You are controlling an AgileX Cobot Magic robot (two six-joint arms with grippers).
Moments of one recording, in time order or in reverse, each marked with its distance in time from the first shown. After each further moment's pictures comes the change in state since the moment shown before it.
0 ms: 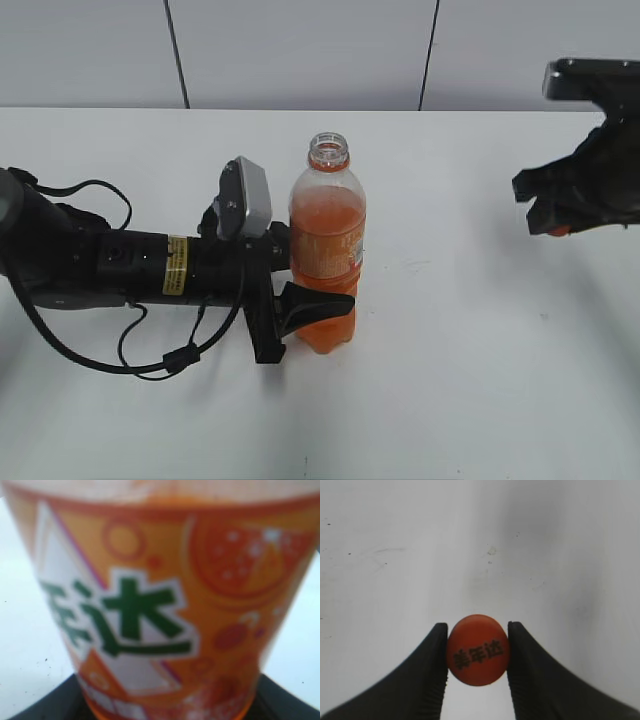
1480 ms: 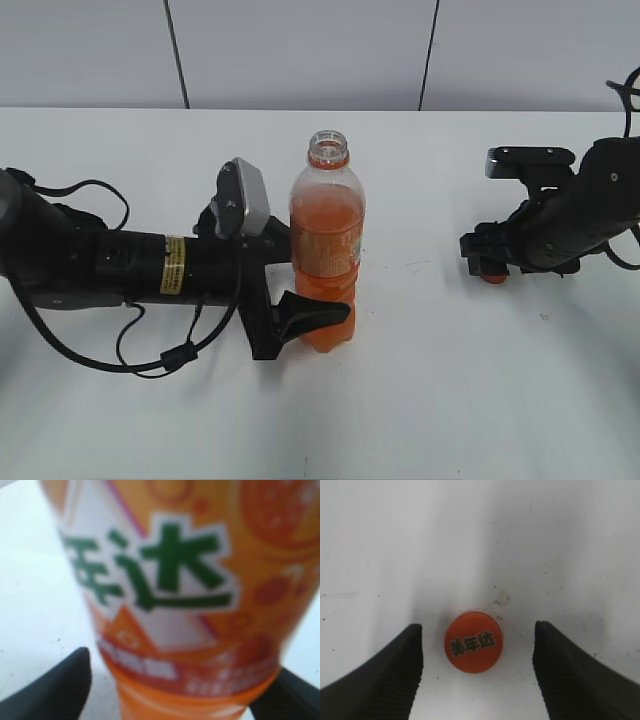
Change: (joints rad) left arm 0.016 0.002 0.000 -0.015 0.034 -0.015; right arm -0.001 0.349 0.033 0.008 -0.413 -0.001
